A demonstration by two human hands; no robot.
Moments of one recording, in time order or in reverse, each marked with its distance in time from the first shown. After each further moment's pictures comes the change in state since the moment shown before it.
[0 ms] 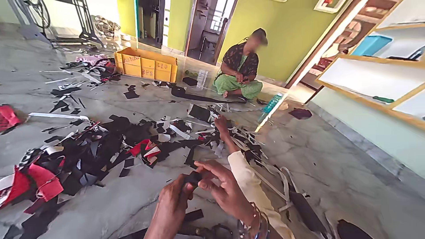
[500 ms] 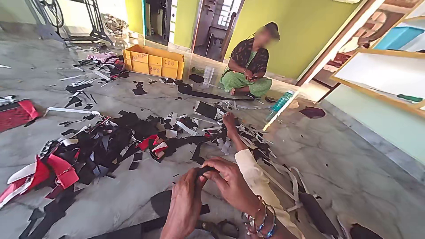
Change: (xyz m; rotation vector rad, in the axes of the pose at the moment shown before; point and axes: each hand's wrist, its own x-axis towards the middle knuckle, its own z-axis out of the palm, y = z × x) left_hand -0.001 0.006 0.016 0.179 0.122 0.009; right_hand 0.006 0.004 0.005 -0.242 -0.014 -0.035
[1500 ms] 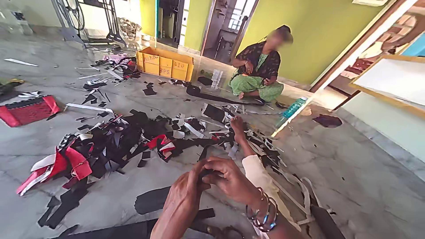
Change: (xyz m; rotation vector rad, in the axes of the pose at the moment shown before) left_hand 0.007 -0.012 -0.024 0.180 0.124 0.362; right_hand 0.028 -0.007 0.003 0.250 -0.242 -0.005
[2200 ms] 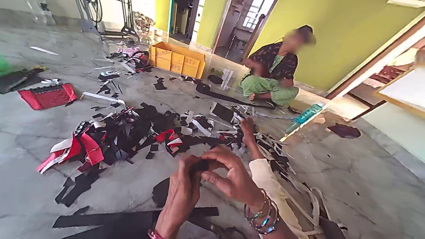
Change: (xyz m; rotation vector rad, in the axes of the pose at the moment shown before) left_hand -0.005 -0.018 -0.002 -0.144 0.243 -0.095; right_hand 0.020 -0.006 0.021 0.088 0.057 -0.099
